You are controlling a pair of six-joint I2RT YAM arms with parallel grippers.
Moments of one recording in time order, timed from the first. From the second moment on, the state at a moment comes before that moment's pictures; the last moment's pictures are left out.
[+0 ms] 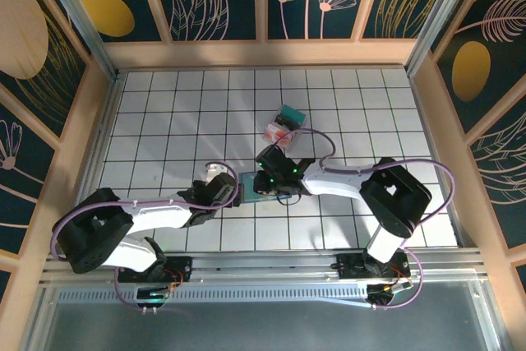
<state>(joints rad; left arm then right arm) -0.88 1.39 0.44 0.02 -0.45 -0.64 0.94 1.69 0.91 -0.25 -0.06 0.89</state>
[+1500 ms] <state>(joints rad) -0.88 1.47 0.48 -0.01 -0.46 -0.64 0.87 1.68 0.75 0.07 -0.27 0.92</state>
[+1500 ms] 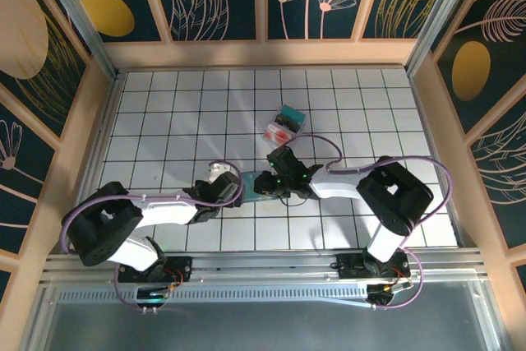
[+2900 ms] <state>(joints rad) -0.89 1.49 0.51 -0.04 -0.48 -0.64 0.85 1.71 0.73 0.16 -0.33 0.97</state>
